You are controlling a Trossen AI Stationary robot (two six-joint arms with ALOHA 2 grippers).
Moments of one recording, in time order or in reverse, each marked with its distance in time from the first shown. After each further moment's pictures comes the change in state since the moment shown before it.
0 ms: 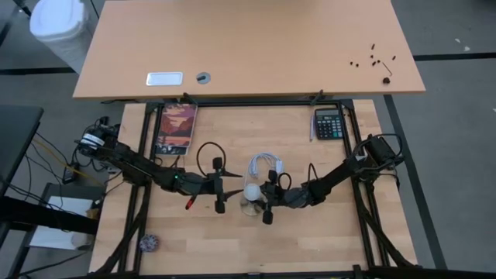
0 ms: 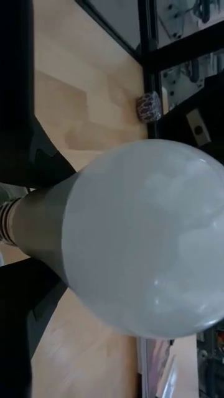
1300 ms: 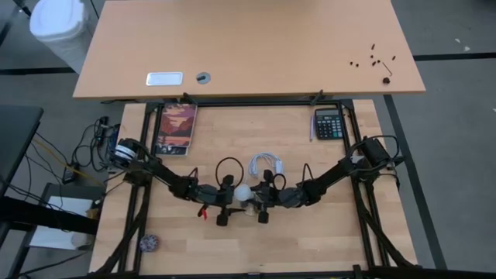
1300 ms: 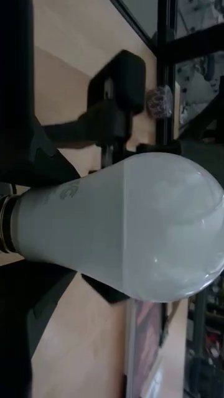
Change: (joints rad) left arm -0.001 0.359 0.000 0.167 0.247 -0.283; right arm -0.013 0.053 0.057 -0.008 -0.014 -0.103
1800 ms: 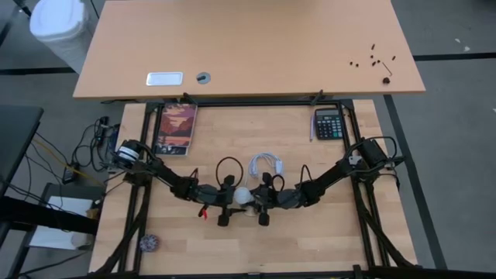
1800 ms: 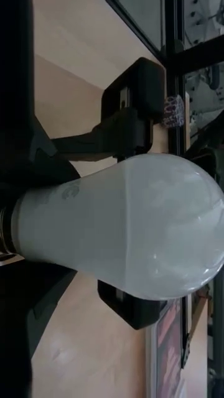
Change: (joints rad) left arm 0.000 0.045 0.002 0.084 0.005 -0.005; right arm -0.009 0.030 0.000 -0.022 -0.055 0.076
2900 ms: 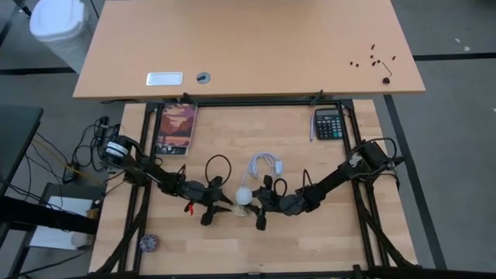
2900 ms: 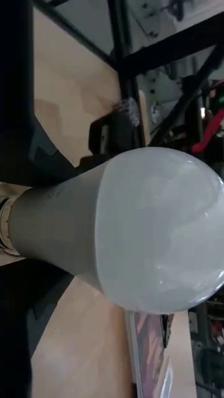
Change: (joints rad) left arm -0.002 -0.122 -0.203 0.026 0.129 -0.123; right arm 0.058 0.000 0.060 0.035 0.131 0.053
